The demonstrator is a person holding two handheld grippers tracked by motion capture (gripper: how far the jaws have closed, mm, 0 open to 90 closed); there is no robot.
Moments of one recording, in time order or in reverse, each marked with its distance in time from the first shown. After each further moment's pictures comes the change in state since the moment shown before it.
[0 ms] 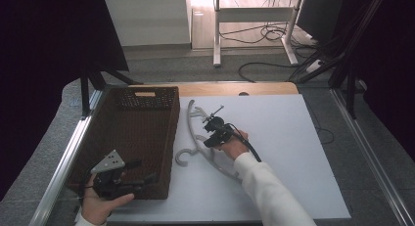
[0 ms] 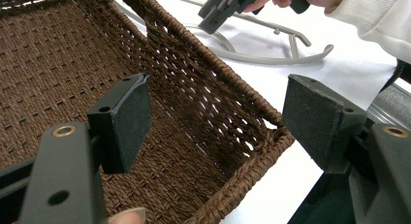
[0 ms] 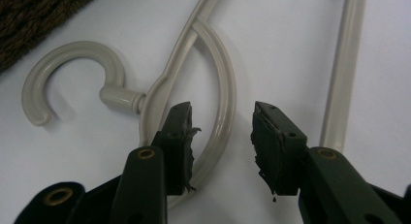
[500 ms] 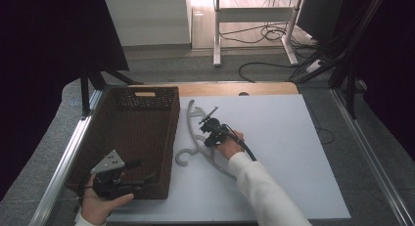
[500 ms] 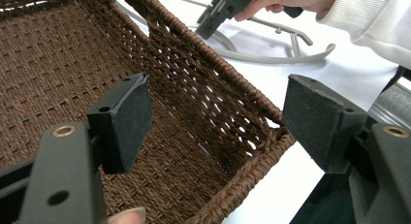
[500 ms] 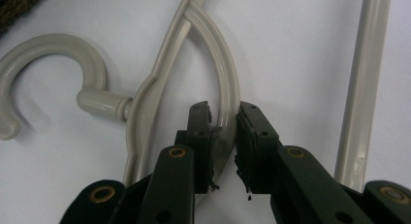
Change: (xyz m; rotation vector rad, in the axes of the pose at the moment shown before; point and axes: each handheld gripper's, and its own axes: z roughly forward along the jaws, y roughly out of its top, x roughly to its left) left arm 0.000 -0.001 0.000 0.000 0.006 0.006; right arm 0.004 0.006 0.016 0.073 -0.041 0.027
